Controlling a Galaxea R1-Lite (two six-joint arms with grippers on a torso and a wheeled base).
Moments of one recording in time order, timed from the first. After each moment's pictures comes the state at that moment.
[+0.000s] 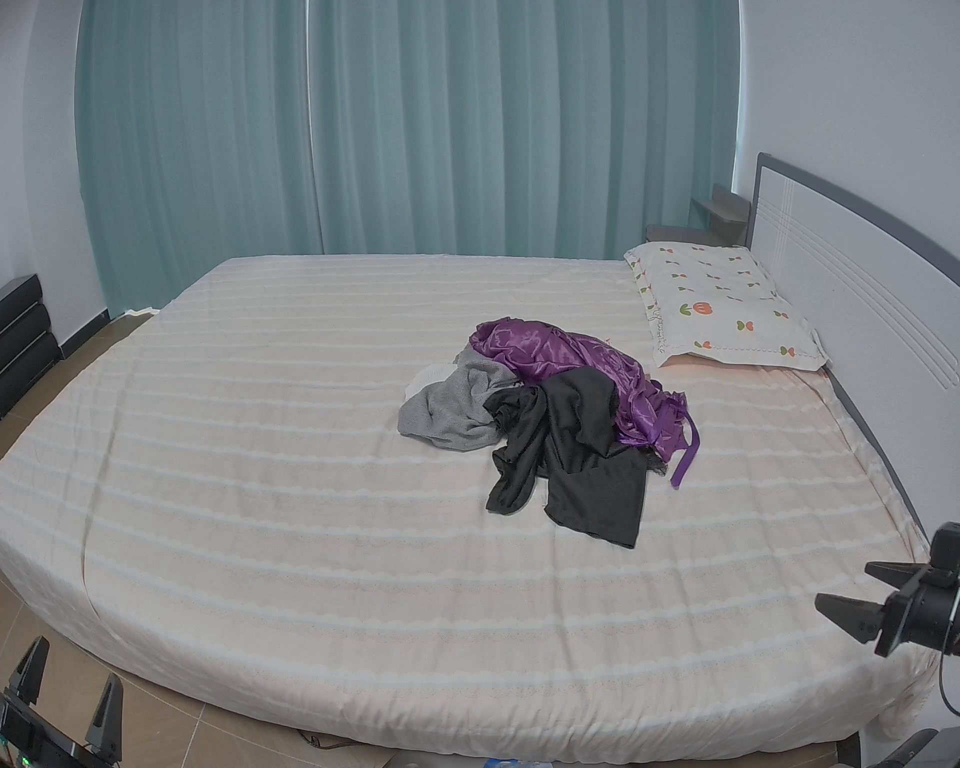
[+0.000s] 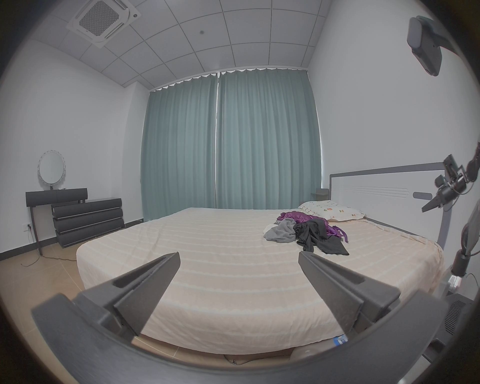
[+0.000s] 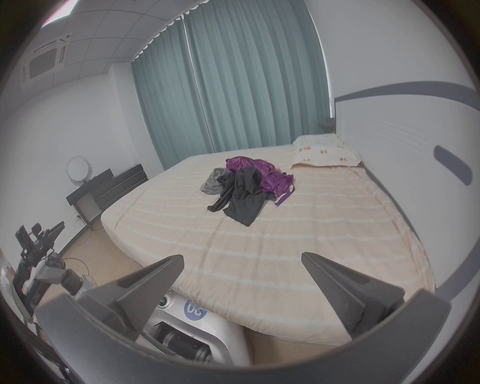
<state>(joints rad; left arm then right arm) 0.00 0.02 -0.02 0.00 0.01 0.00 0.07 0.94 -0.22 -0.22 0.23 0.06</state>
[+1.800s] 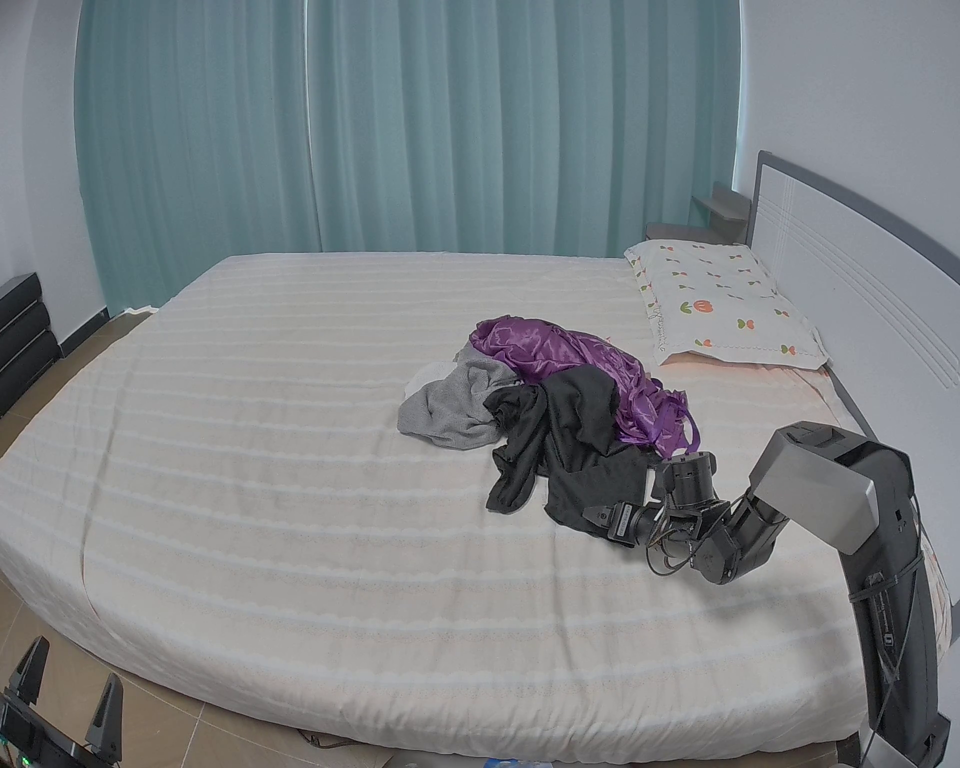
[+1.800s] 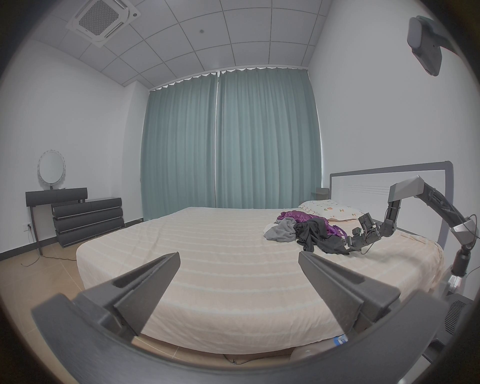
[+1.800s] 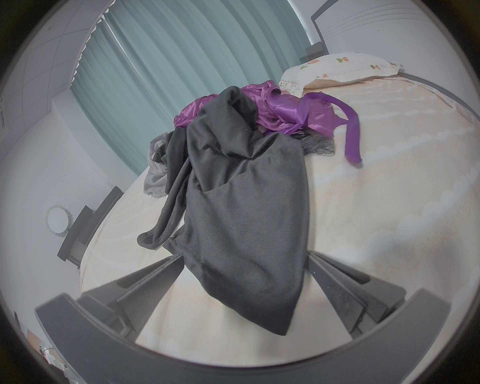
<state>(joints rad) 0.00 0.02 -0.02 0.00 0.01 0.00 0.30 2.61 -1.21 -0.81 0.07 0.50</state>
